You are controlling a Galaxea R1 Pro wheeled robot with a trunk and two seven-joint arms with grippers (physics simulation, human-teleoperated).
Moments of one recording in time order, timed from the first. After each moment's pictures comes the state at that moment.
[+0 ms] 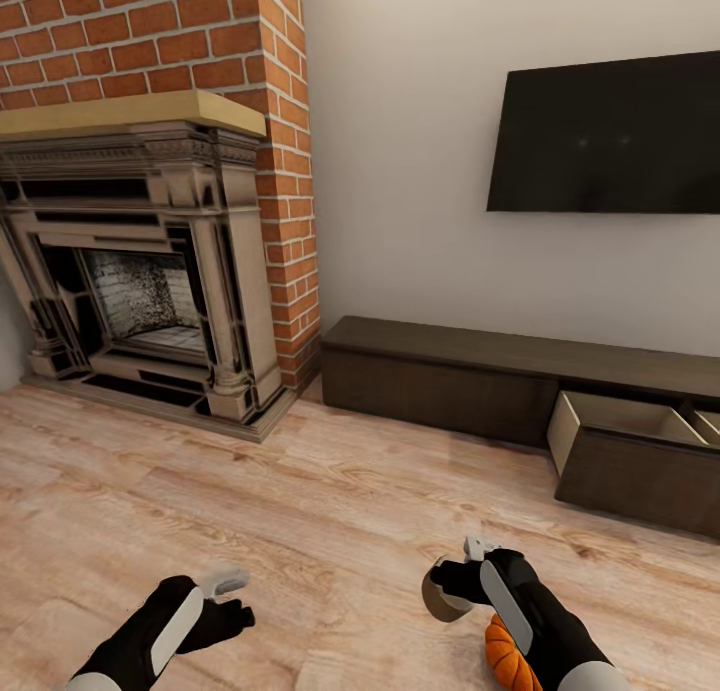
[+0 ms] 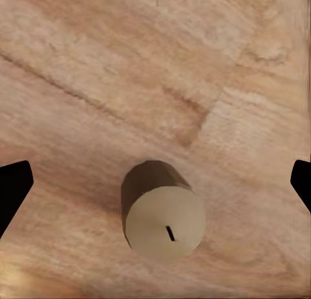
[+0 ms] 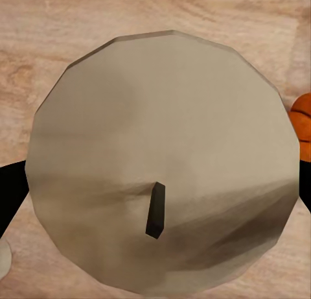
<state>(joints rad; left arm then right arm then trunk) -0.47 0.12 -0.17 -0.62 0.52 0.73 0.12 -0.47 -0.02 0.15 -0.80 -0.44 0.71 -0.15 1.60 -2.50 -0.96</state>
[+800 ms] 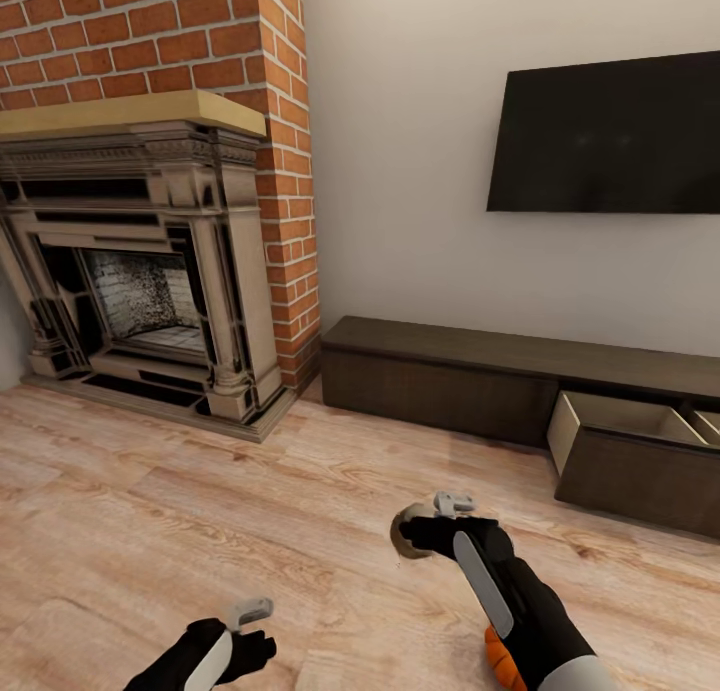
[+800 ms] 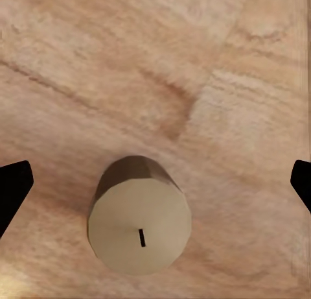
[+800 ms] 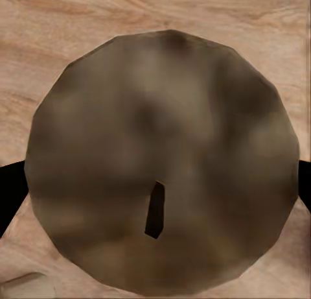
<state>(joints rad) -0.47 0.03 -0.26 -0.42 0.51 0.45 0.13 -0.46 0.03 0.24 -1.08 -0.43 0.74 -0.20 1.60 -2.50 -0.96</state>
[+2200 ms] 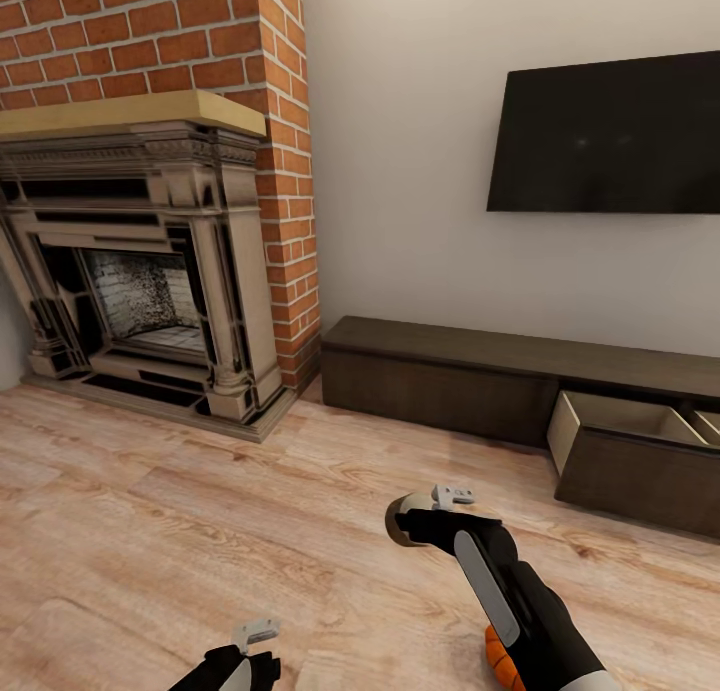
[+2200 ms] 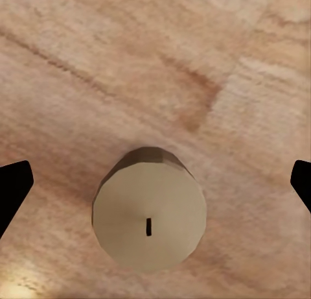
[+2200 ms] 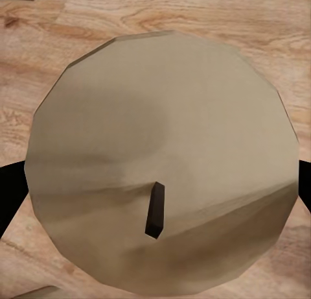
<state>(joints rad) -0.46 -0.05 -0.29 -0.30 0.51 0.29 0.26 -0.42 0.04 0.24 -1.20 -0.45 0.74 -0.22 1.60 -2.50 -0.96</state>
